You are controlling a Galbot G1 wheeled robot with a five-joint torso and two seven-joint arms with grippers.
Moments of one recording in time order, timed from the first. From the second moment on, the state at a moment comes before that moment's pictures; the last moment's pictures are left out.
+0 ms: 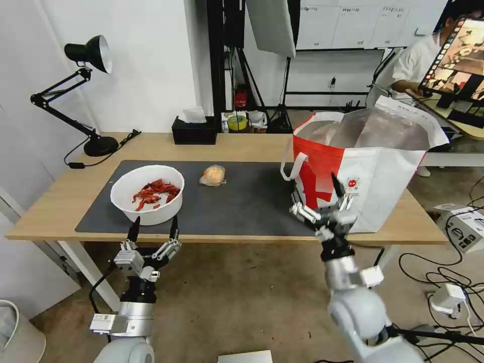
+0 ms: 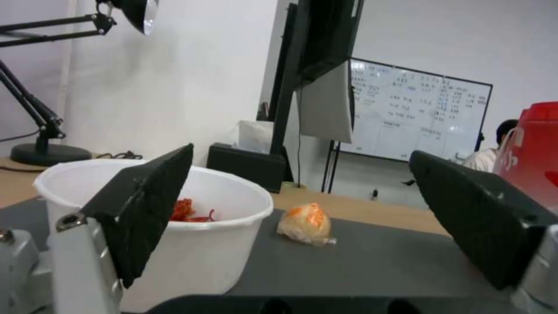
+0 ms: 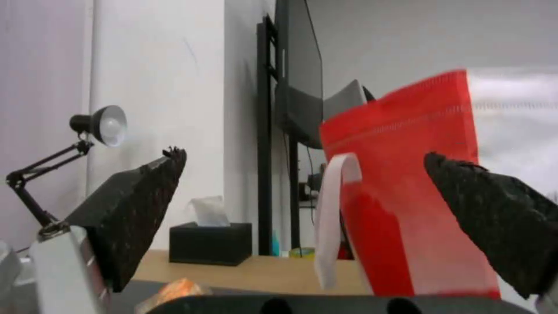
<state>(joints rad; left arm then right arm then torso) 1.63 -1.59 -0.63 -2.12 -0.27 -0.31 0.21 -1.40 1.29 0.31 2.01 0.17 0.47 0.07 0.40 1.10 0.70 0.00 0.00</state>
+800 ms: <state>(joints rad) 1.62 -1.58 -0.68 -2.09 -0.25 -0.35 0.23 -1.48 1.33 0.29 1.98 0.12 0.58 0.08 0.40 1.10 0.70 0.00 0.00</state>
